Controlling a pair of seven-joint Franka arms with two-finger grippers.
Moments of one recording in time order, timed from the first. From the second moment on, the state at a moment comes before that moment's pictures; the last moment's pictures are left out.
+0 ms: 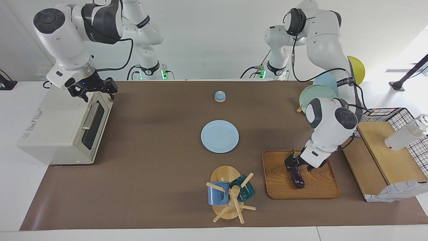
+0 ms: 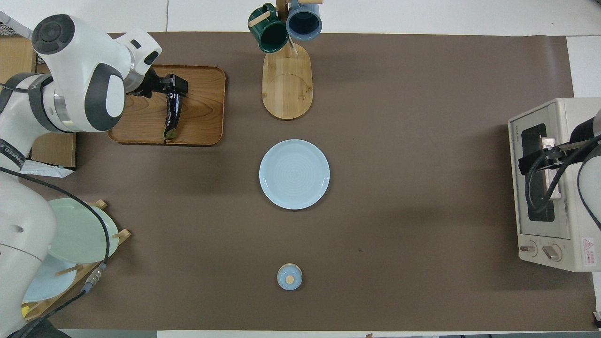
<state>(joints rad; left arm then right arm) -0.13 0.56 -0.05 -1.45 -0.08 2.12 -0.05 -0.07 -0.03 0.02 -1.76 -0.08 1.62 -0.22</state>
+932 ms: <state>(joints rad) -0.10 0.14 -0.04 -1.46 -0.05 1.61 -0.09 -0.06 -0.03 0.01 -1.74 0.01 1.62 -0.19</state>
